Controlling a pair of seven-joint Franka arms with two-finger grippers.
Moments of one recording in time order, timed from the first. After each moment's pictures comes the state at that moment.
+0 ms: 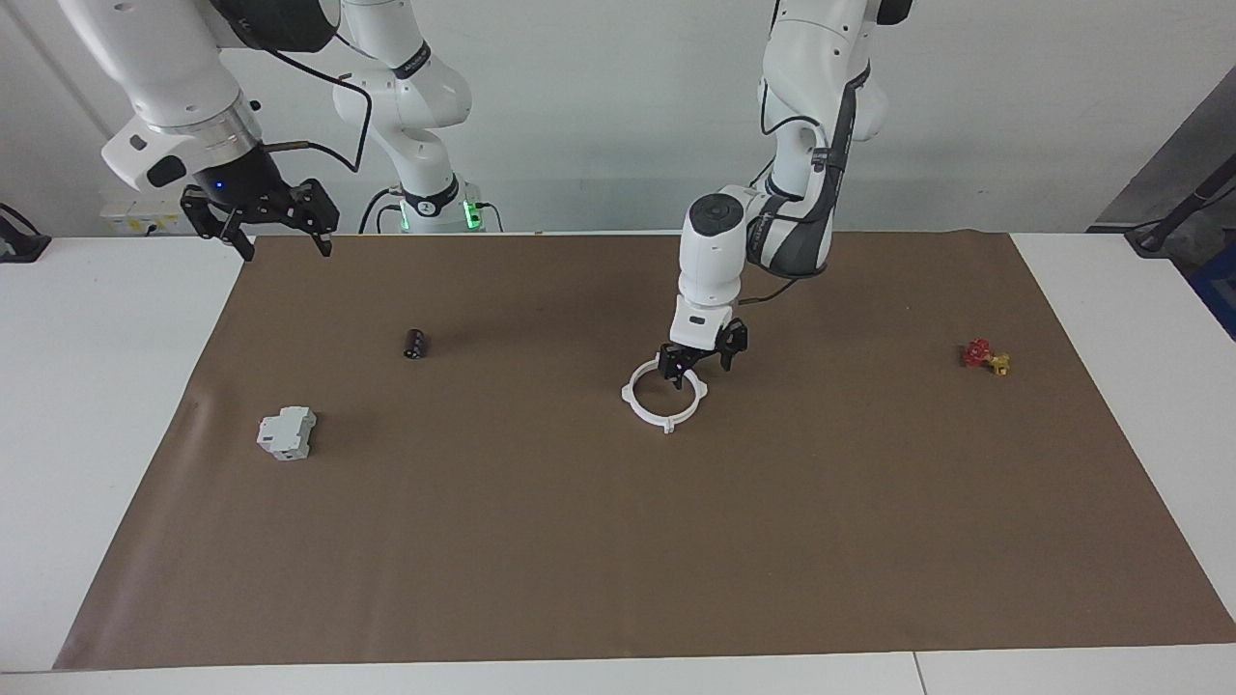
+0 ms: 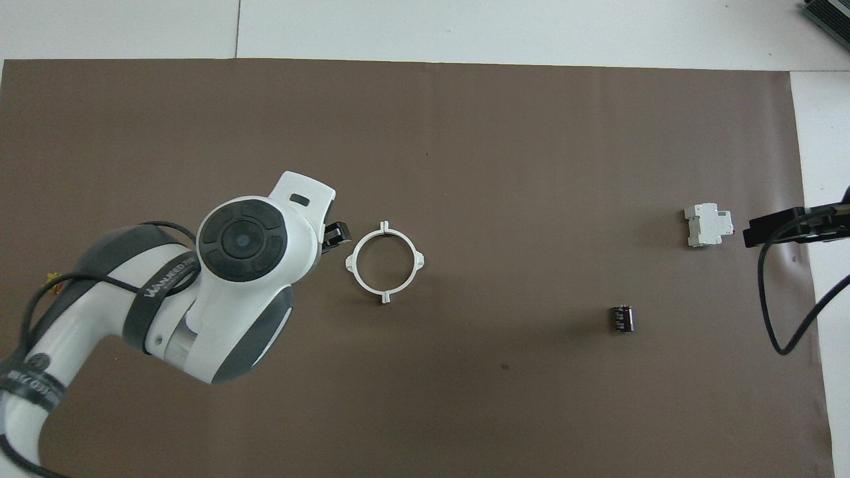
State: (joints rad) left arm -0.55 0.02 0.05 -2.00 0.14 2.06 -0.91; right arm 0.03 -0.06 -0.07 -1.63 -0.01 1.54 -0.08
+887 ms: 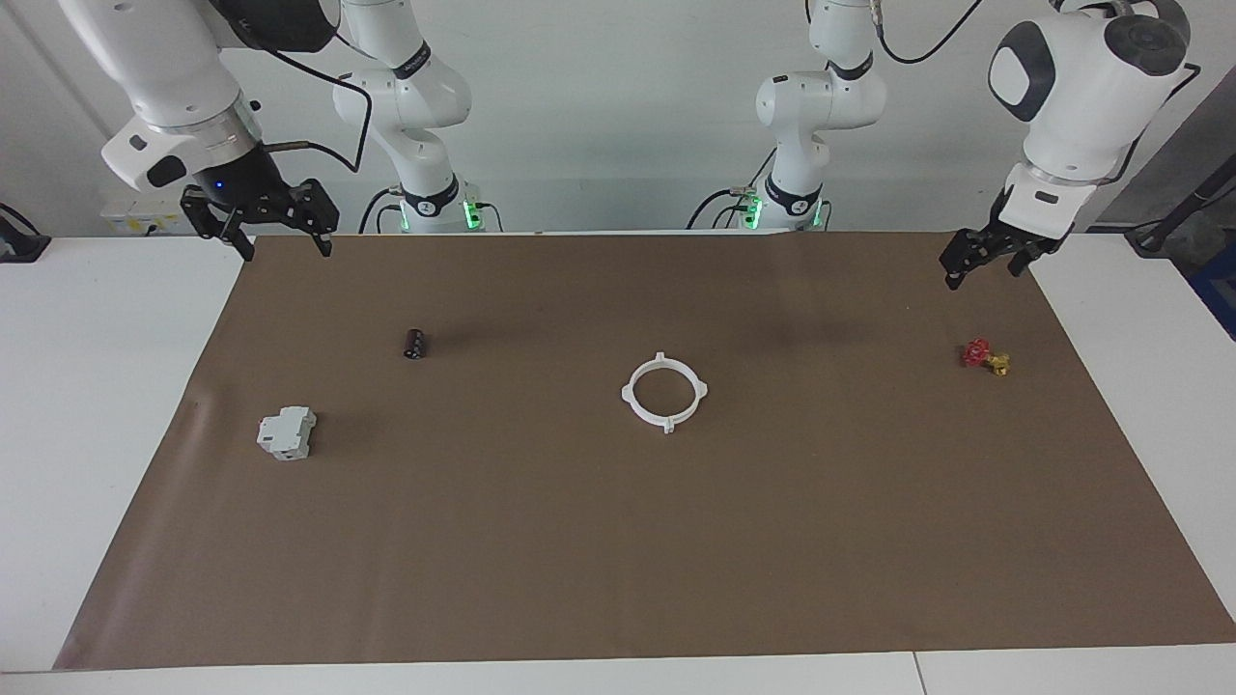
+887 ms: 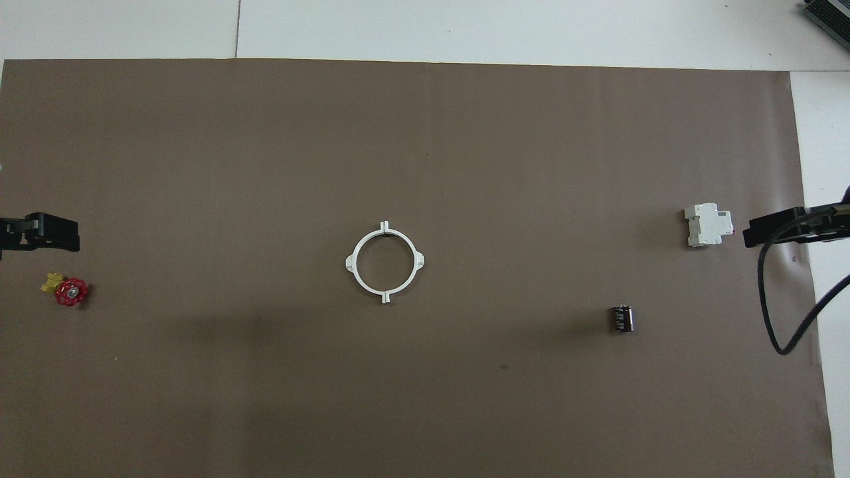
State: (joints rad) left arm -0.01 -0.10 0.07 -1.83 0.10 1.71 -0.03; right arm 0.03 -0.06 -0.07 -1.63 -0.01 1.54 -0.08
